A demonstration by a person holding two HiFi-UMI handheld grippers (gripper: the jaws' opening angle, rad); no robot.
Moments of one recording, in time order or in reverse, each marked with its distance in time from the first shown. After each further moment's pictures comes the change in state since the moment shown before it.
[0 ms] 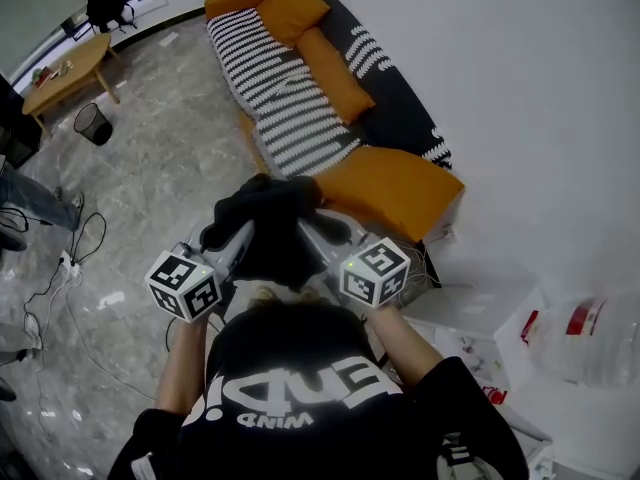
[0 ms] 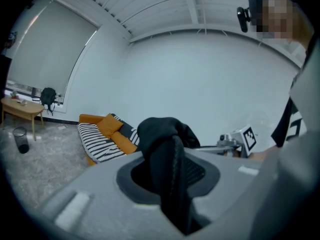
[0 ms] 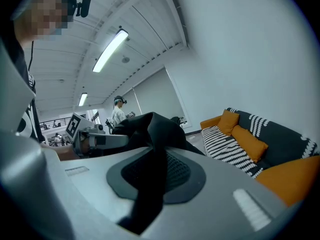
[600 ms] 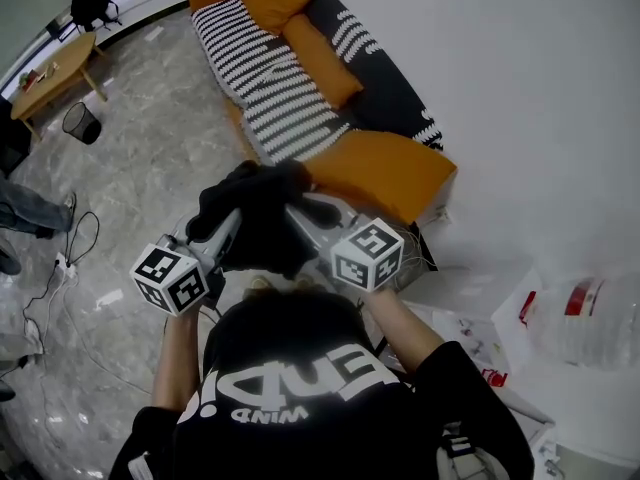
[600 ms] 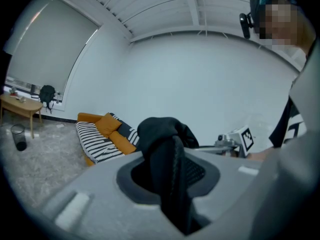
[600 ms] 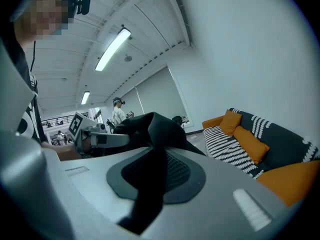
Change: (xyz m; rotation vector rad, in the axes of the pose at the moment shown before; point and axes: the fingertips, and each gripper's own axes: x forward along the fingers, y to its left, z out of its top) left arm -0.003 -0.002 0.003 -0.017 -0.004 -0.019; right arm 0.000 0.005 0.004 -0.017 0.016 0.025
